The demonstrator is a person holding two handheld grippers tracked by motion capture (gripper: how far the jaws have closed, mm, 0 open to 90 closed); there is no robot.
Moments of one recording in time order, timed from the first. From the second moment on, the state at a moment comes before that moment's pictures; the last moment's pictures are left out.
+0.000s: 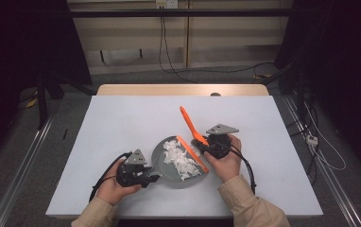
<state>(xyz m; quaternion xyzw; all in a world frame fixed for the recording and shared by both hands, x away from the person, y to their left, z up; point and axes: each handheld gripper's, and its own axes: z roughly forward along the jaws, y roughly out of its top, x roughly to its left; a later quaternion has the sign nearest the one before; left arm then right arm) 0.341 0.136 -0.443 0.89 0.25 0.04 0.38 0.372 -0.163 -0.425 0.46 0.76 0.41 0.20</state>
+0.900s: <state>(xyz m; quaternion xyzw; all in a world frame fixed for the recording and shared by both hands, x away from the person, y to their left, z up) 0.341 0.128 -0.443 0.89 0.26 0.05 0.38 0.366 -0.135 -0.411 0.43 0.75 0.46 0.19</state>
